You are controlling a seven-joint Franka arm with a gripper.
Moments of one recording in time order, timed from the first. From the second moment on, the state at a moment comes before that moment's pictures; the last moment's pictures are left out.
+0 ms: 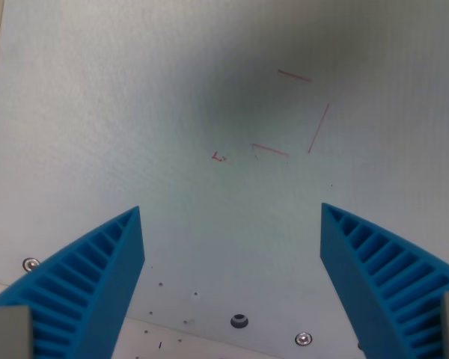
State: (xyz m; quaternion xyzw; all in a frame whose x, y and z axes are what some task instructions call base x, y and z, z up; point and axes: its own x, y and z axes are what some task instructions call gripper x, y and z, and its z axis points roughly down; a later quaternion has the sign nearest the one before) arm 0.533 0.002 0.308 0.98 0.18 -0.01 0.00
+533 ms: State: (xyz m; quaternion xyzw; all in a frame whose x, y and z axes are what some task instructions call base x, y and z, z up) arm 0.531 0.002 0.306 0.98 0.18 -0.01 0.00
